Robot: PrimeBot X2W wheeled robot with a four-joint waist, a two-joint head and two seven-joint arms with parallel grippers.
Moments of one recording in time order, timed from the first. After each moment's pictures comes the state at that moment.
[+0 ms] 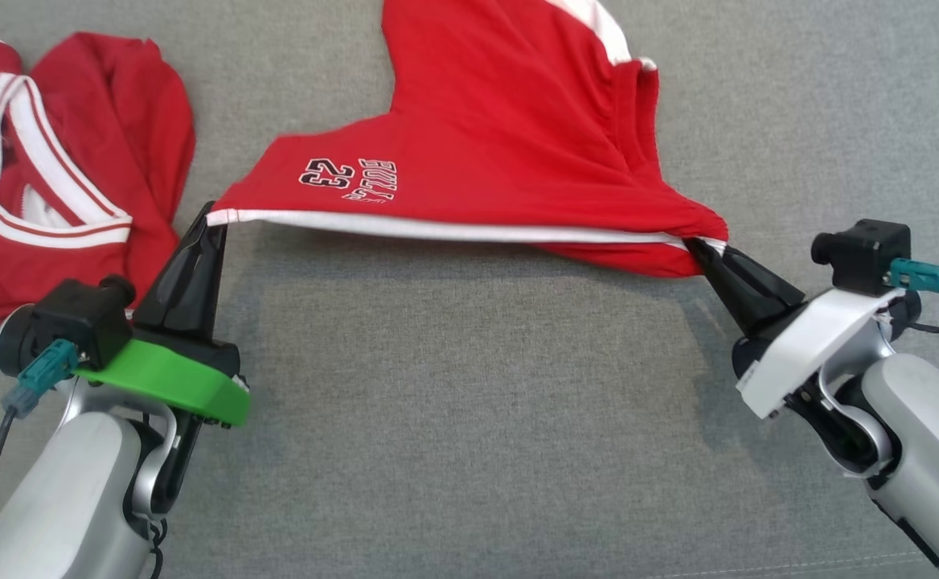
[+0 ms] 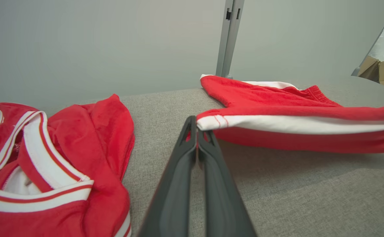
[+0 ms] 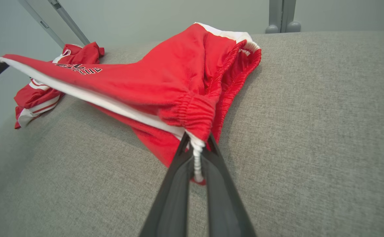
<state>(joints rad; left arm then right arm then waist) -0.37 0.36 -0.46 0.13 -0.57 0.04 -0.25 -0.38 -0.50 0.66 0.13 0.77 0.04 -0.09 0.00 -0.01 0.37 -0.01</state>
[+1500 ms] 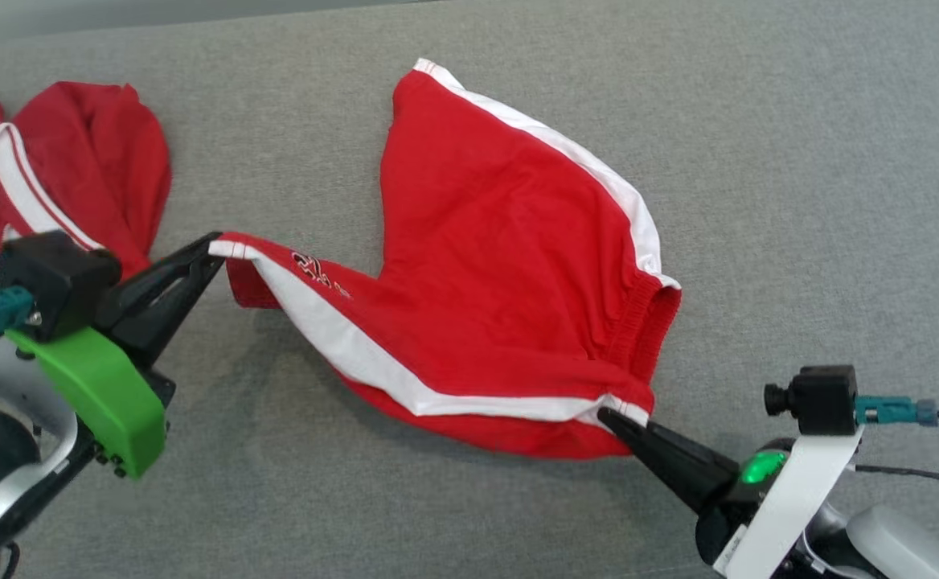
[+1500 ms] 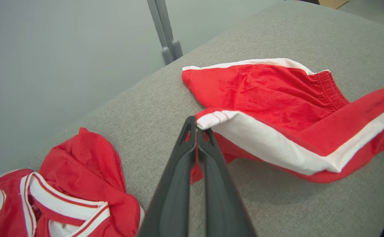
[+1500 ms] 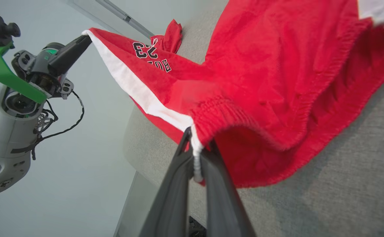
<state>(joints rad) -0.34 0.74 -0.47 -0.36 -0.71 -0.06 0.28 -0.01 -0.55 0.71 -0.31 1.11 0.07 0.06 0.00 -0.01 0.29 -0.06</state>
